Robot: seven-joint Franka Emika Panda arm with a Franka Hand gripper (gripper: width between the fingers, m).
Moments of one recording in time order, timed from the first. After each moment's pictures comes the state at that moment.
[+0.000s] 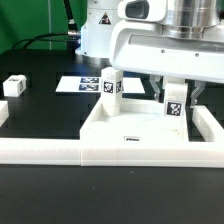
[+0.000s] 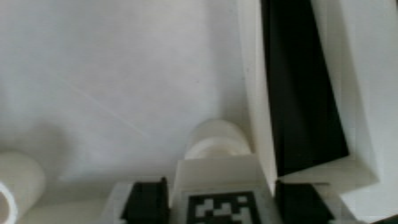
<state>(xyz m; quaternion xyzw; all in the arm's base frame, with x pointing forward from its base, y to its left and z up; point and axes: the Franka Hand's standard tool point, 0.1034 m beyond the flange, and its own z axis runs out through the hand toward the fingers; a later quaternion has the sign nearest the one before) 0.611 0.082 0.072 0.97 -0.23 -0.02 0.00</state>
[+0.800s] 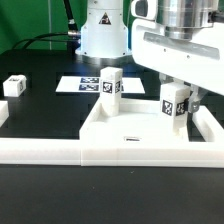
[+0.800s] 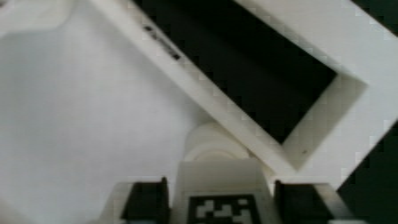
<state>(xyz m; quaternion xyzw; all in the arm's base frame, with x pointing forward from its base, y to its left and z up) 0.619 0.097 0.071 0.83 -0.56 -0.01 -0.02</state>
